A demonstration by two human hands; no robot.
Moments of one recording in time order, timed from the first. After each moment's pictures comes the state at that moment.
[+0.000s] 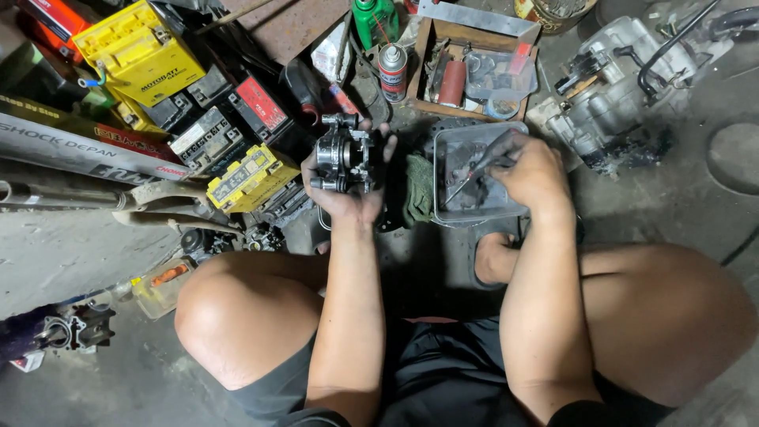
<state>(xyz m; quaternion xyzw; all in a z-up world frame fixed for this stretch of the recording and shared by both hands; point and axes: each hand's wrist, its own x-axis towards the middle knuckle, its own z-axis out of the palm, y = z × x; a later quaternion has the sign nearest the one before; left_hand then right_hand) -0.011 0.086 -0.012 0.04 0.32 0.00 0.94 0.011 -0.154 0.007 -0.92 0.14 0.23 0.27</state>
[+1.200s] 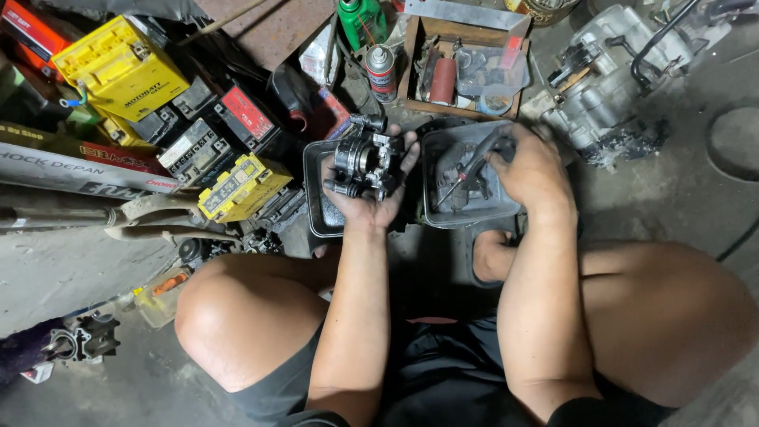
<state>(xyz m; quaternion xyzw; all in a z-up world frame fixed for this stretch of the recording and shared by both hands) -0.007 0.062 -0.037 0.04 0.28 -0.06 0.96 0.023 -0.168 0.003 -0.94 0.12 0.22 0.25</state>
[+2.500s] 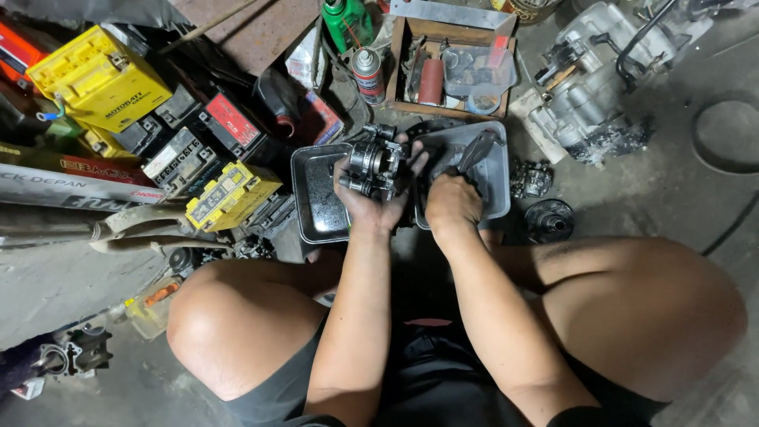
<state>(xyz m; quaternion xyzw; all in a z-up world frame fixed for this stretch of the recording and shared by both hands) -0.001 0.048 -0.063 0.02 0.27 -0.10 0.96 -0.004 -0.081 -0.114 -0.92 0.18 0.31 0.13</state>
